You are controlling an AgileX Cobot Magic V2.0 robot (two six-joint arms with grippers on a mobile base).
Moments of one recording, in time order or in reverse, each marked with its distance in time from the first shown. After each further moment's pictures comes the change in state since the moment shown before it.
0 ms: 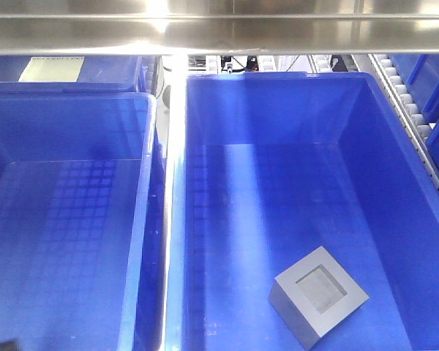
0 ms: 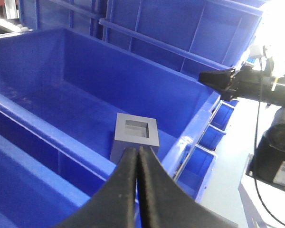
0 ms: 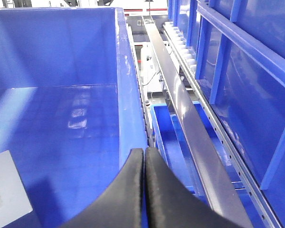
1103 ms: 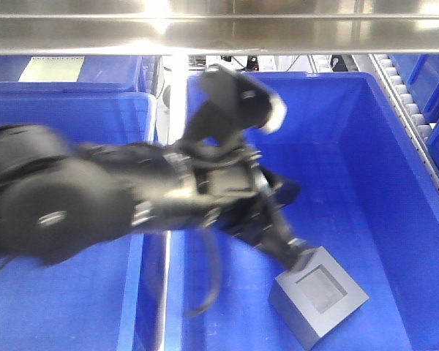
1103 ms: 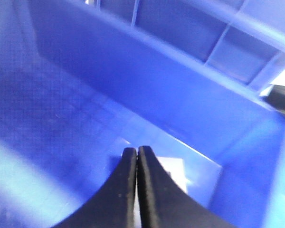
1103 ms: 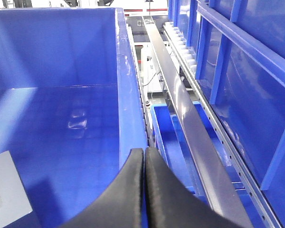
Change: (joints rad) left arm 0.000 1.158 -0.794 -0.001 -0.004 0.049; right arm 0.000 0.000 0.000 0.000 -0.001 0.000
